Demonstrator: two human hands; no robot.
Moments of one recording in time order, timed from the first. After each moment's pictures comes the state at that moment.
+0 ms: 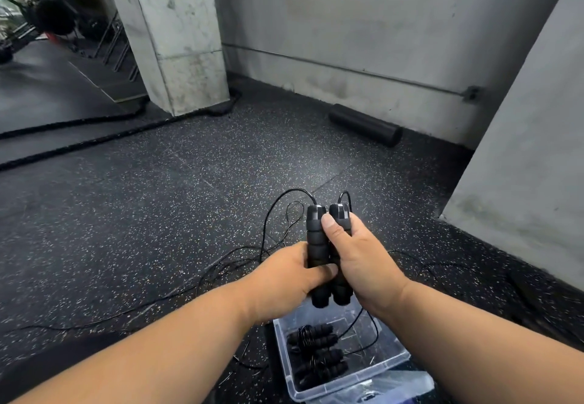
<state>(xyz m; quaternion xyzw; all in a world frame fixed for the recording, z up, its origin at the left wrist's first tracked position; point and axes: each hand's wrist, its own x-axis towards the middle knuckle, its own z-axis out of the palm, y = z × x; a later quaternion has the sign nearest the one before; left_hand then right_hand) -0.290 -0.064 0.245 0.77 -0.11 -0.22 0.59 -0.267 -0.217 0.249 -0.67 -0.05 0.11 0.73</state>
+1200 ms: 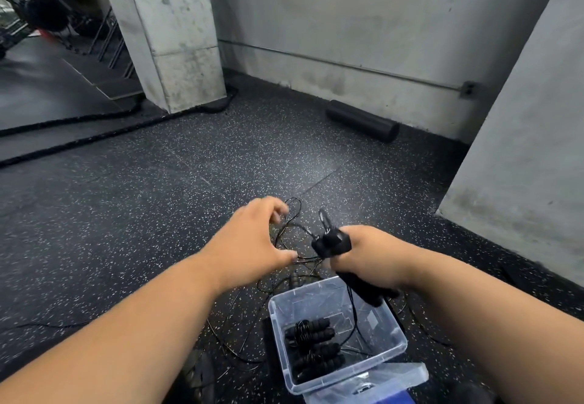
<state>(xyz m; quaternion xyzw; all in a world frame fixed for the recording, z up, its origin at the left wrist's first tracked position) -0.280 -0.023 0.277 0.96 -0.08 0.00 0.27 -0.251 -0.257 0.274 -0.91 -0.17 0.21 0.33</state>
